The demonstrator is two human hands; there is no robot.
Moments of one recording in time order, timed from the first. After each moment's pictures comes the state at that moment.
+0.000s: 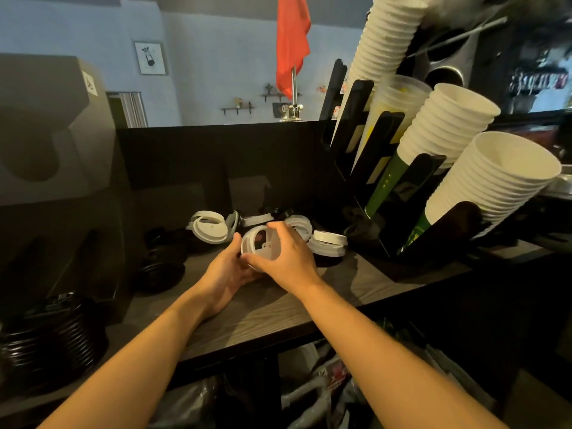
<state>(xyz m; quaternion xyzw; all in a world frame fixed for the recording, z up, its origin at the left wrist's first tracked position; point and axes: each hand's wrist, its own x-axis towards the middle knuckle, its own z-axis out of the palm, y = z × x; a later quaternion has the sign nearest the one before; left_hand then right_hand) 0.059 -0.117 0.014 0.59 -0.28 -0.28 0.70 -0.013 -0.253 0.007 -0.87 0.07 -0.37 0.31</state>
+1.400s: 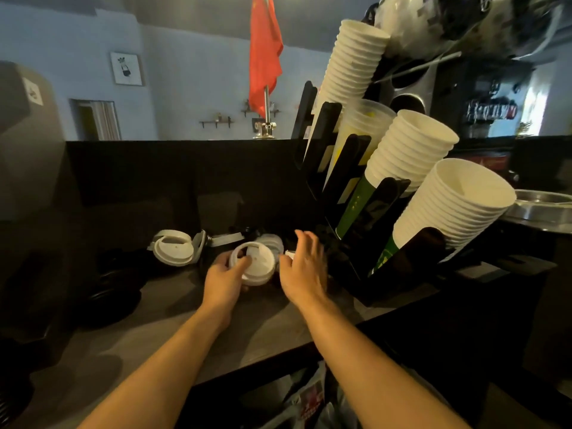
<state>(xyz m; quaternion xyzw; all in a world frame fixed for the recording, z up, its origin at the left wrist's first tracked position) 0.057 -0.199 0.007 0.67 -0.20 -0.07 0.71 -0.021 -0.321 0.003 -0.85 0.27 -0.38 0.23</state>
